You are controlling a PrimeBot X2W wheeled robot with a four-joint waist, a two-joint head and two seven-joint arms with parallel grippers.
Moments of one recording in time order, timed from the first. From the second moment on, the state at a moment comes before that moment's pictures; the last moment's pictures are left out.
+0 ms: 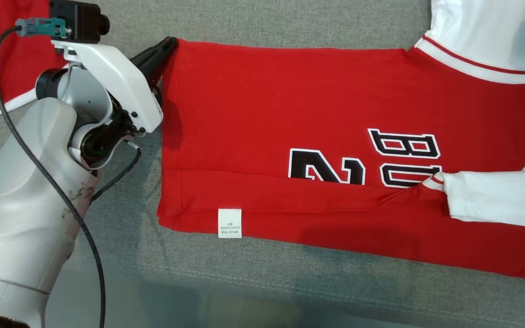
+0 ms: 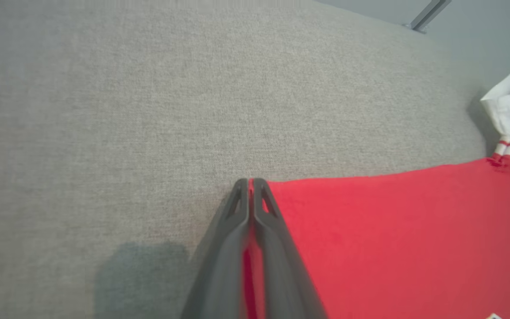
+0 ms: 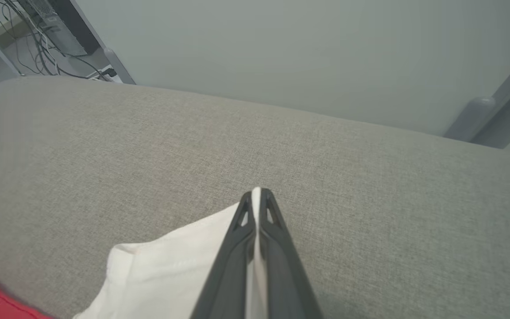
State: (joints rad) left arm -0.95 0.29 -0.53 0.59 -0.92 -0.12 0.29; right arm -1.23 -0.55 0.62 0.67 0.81 0.13 0.27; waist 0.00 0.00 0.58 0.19
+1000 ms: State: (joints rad) left arm -0.52 0.57 -0.47 0.15 -1.08 -0.06 0.26; right arm -0.60 -0.94 0.76 0.00 1.04 0.13 -0.04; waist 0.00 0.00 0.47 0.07
